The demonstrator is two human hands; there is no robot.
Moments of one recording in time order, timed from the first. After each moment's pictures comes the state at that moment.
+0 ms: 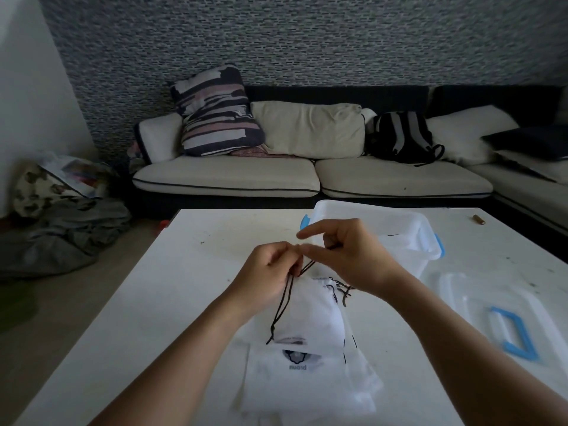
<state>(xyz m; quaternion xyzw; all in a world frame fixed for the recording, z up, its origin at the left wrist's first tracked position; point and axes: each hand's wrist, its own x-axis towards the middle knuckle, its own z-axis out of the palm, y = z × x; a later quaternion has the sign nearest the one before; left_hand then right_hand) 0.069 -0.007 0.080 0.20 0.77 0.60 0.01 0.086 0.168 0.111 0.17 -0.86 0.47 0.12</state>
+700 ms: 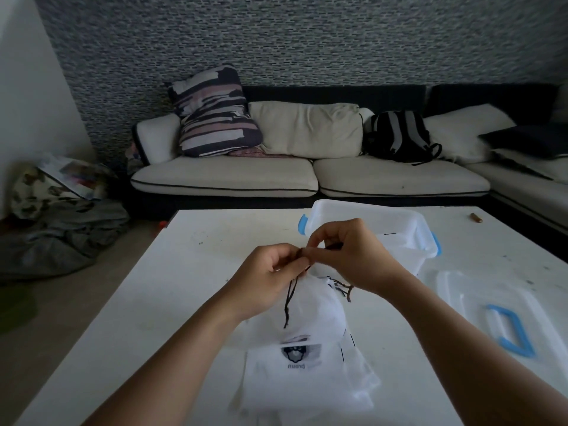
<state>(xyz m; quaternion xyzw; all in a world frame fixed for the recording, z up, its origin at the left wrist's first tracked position) 0.074 -0.012 0.082 0.24 0.79 0.57 0.04 0.086 0.175 0.110 0.16 -0.87 0.45 0.11</state>
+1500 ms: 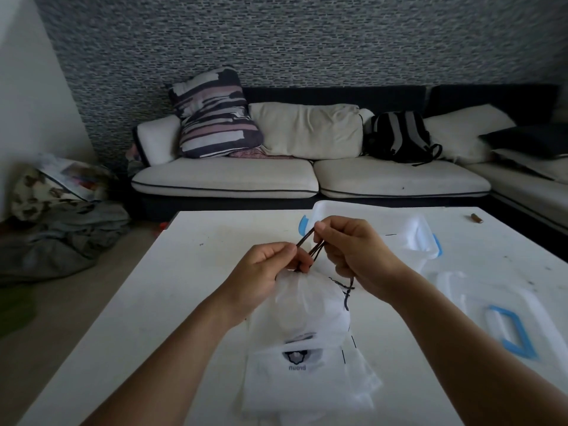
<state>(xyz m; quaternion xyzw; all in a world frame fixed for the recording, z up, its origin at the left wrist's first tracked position) 0.078 -0.014 0.090 0.19 0.69 0.69 0.11 0.082 0.173 0.111 0.09 -0.73 0.68 0.00</state>
